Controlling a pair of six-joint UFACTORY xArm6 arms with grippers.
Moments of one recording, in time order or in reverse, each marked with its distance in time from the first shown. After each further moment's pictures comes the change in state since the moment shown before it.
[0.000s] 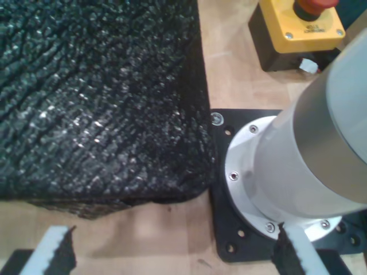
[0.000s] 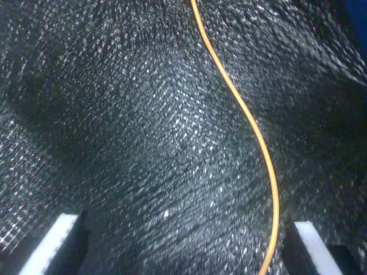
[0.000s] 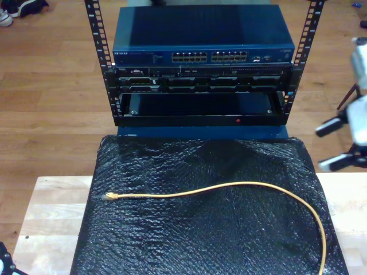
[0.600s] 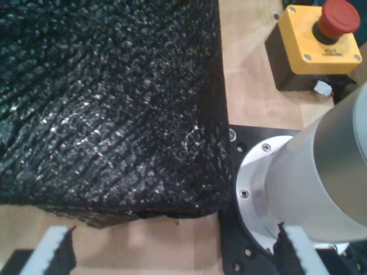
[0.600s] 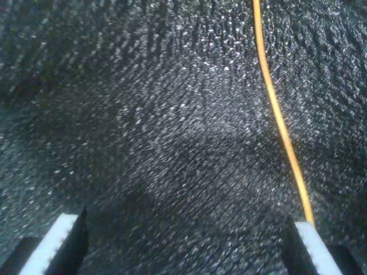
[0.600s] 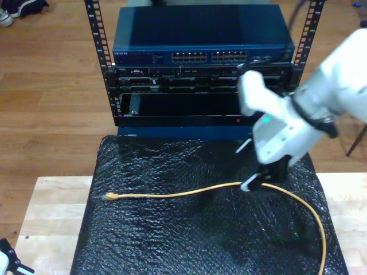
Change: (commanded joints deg) left arm -0.7 0.9 -0.1 -2.1 -0.3 -3.5; right arm 23.5 9.0 -1.0 -7.0 -15.2 9.7
